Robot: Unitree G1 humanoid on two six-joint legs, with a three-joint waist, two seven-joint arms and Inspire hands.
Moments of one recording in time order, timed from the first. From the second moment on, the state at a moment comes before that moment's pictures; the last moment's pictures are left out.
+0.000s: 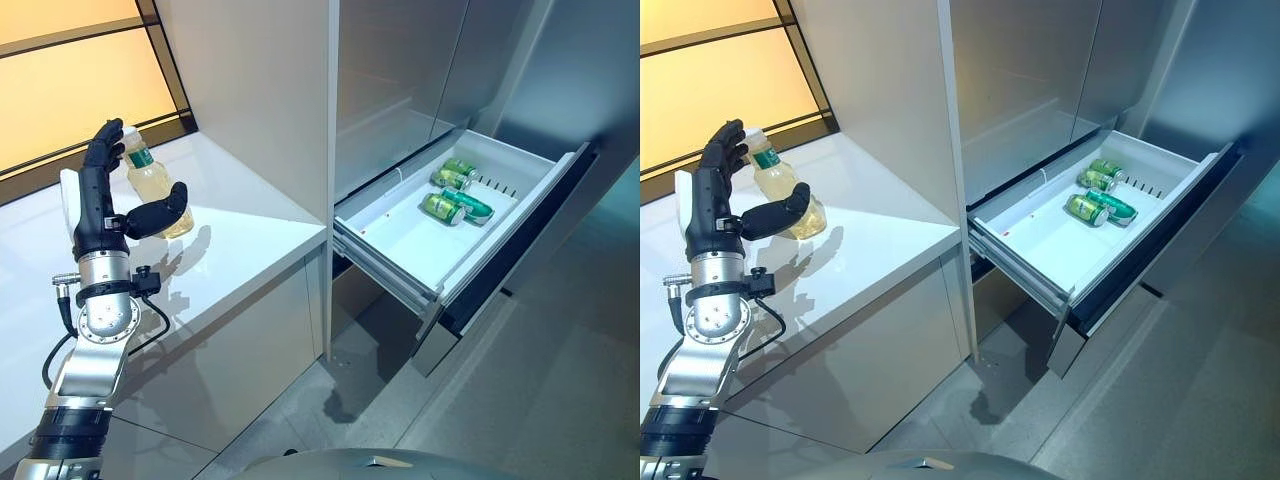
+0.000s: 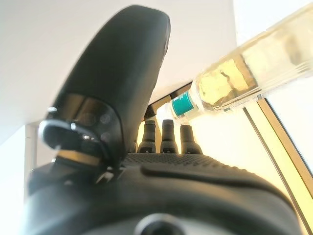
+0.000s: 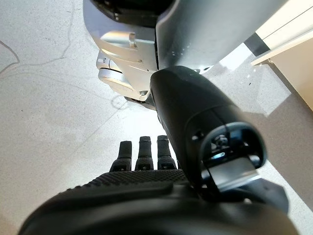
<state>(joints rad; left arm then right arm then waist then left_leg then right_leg) 0.00 0.62 0.14 -0.11 -0.08 -0.11 0.42 0.11 -0.28 0.15 1.21 0.16 0.18 0.05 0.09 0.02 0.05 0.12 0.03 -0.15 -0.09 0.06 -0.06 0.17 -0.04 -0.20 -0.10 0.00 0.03</state>
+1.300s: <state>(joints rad) 0.00 0.62 0.15 -0.04 -0.20 0.11 0.40 0.11 -0.29 0.15 1.20 0.16 0.20 0.05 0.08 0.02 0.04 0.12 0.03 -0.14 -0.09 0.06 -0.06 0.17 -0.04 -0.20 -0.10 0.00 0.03</state>
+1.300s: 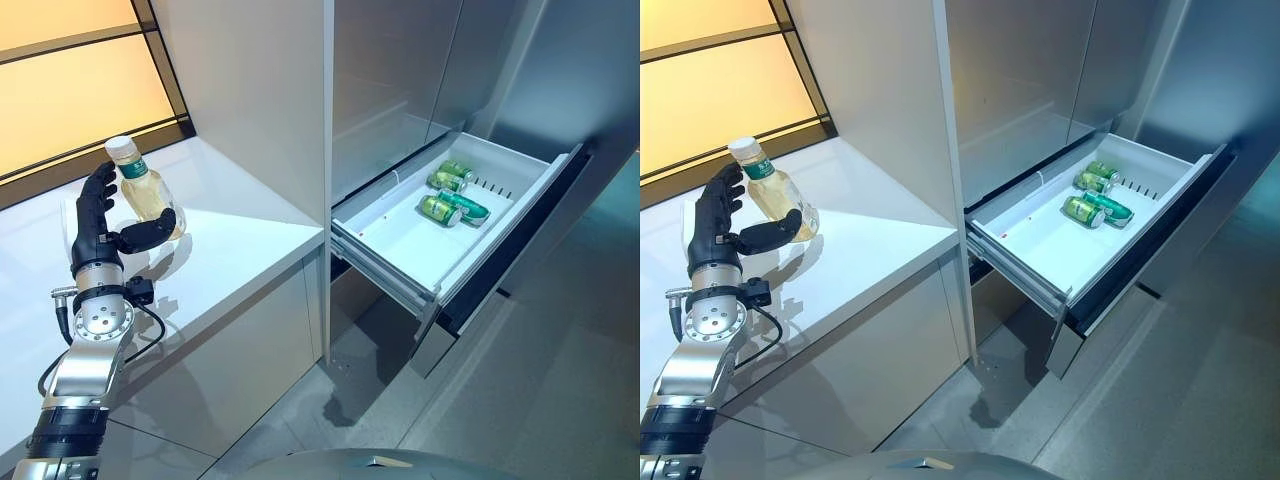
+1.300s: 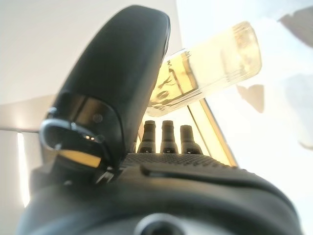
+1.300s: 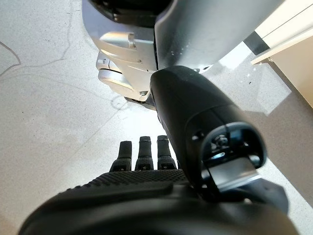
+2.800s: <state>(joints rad) -0.08 0.60 0.15 0.07 -0.32 0.13 0.39 0.10 -0.29 0.17 1.20 0.16 0.21 0.05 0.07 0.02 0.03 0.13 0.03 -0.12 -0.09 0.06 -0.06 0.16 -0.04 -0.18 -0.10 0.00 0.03</state>
